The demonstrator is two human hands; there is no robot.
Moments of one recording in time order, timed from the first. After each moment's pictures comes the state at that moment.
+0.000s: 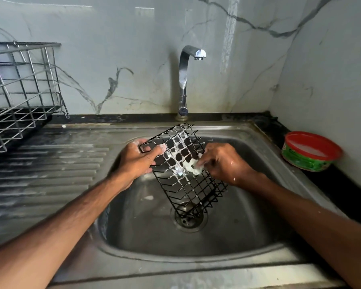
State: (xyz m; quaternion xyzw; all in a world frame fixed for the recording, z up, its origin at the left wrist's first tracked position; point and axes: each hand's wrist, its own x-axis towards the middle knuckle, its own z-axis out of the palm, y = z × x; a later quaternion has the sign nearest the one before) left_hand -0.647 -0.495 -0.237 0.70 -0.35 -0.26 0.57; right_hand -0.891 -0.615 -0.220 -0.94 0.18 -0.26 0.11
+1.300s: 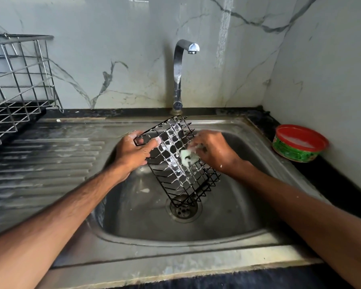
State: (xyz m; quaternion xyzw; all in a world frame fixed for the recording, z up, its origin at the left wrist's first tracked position) left_hand -0.653 -0.495 -0.236 0.71 -0.36 -0.24 0.56; right_hand -0.877 -0.624 -0.218 -0.93 0.18 -0.29 0.09
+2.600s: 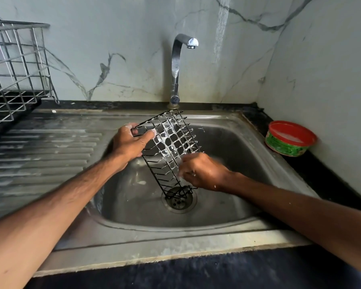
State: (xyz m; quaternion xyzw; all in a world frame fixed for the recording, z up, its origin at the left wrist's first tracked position) left_hand -0.655 -0.495 -0.231 0.73 -0.34 -0.21 0.55; right_hand -0.887 -0.575 -0.243 -0.98 0.07 -0.16 0.06
